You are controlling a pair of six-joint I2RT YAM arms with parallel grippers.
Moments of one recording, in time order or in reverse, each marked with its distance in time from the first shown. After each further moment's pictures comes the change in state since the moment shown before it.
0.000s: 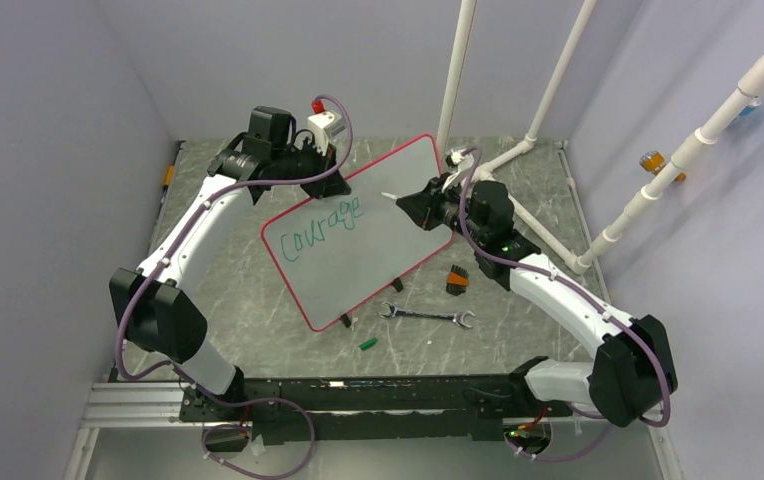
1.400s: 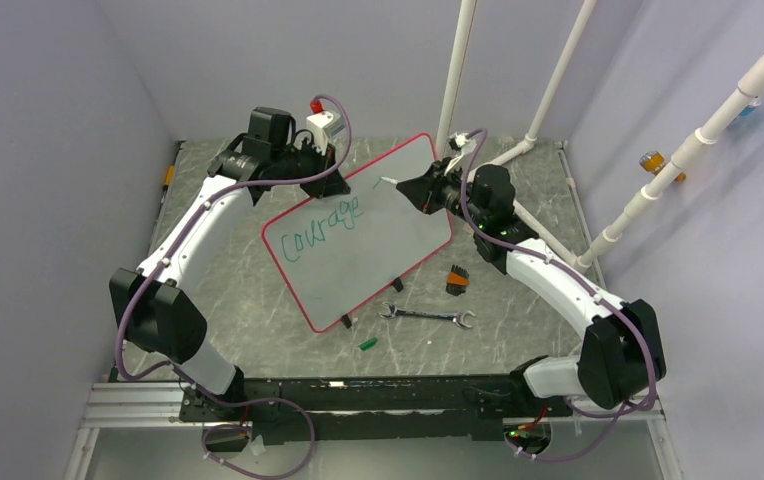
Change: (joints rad) left arm 0.001 -0.002 -0.011 0.015 -0.014 -0.020; right arm -0.061 0.100 0.092 0.038 -0.062 0.035
